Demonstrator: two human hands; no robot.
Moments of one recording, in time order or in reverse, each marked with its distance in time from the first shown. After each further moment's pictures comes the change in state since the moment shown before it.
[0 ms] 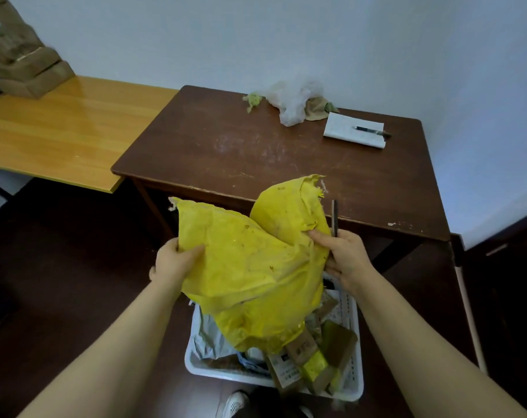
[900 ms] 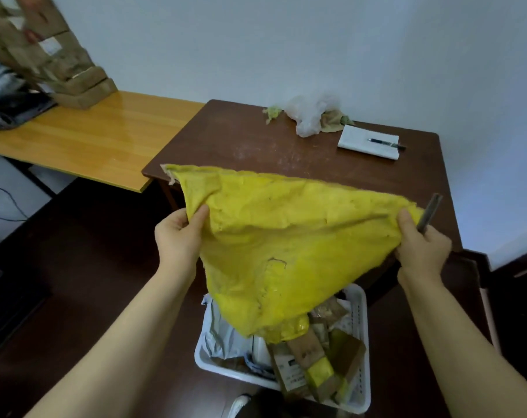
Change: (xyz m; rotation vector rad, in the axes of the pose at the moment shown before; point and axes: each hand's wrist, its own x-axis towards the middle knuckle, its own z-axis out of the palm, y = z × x) left_hand -0.086 0.049 -0.034 -0.540 0.148 0.391; right_hand -0.004 -0.022 -0.079 0.101 0.517 -0.492
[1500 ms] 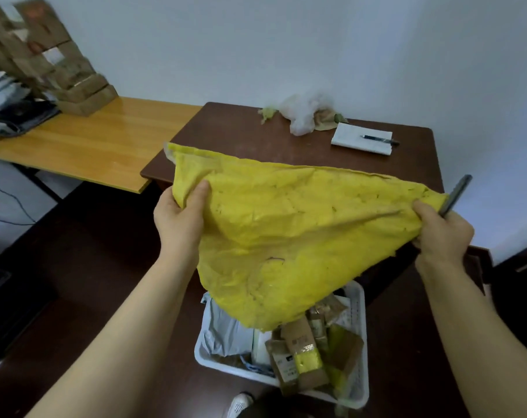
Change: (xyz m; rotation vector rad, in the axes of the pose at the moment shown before) left_hand -0.021 0.031 0.023 -0.105 0.051 0.049; right_hand 0.024 -0.026 -0.035 0.088 0.055 0.025
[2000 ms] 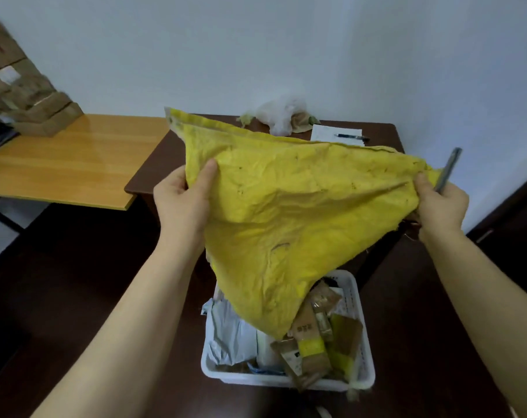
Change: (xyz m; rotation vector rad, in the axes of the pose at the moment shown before) left_hand 0.001 0.048 -0.020 -0.150 -0.254 0.091; right_hand -0.029 -0.031 0.000 -0.129 0.092 -0.082
